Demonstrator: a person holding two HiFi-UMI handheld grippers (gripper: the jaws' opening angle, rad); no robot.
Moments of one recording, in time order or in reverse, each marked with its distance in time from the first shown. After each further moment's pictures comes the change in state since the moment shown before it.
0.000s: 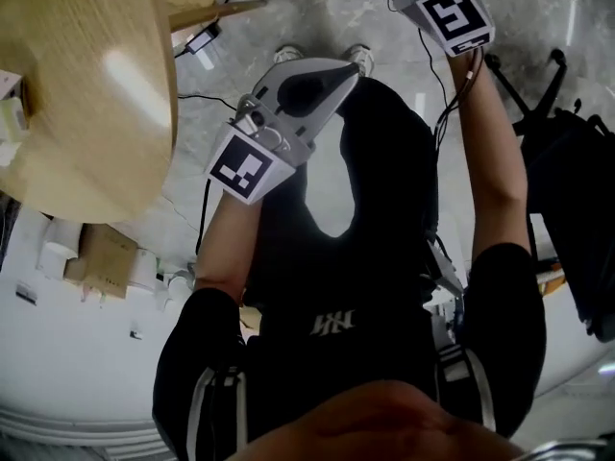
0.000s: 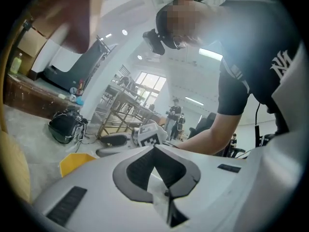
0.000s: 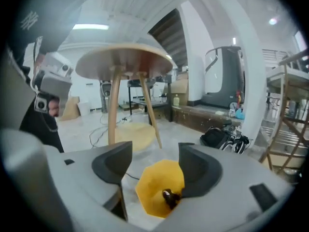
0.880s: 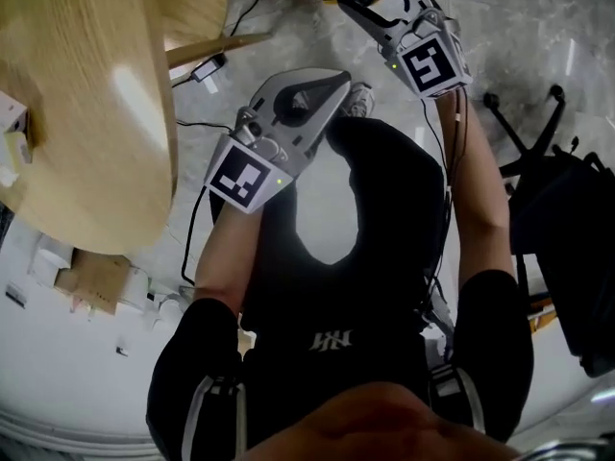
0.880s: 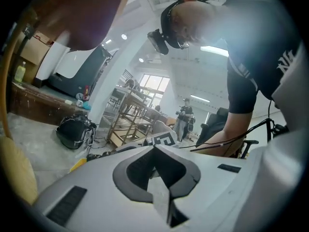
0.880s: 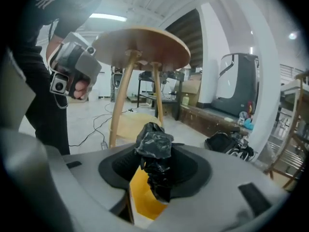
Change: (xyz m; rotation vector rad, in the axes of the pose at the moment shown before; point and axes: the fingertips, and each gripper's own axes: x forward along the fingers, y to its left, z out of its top) left arm 0.018 0.050 -0.010 0.029 -0.031 0.100; right arm 0.022 0.018 -0.029 -0.180 0.019 0.044
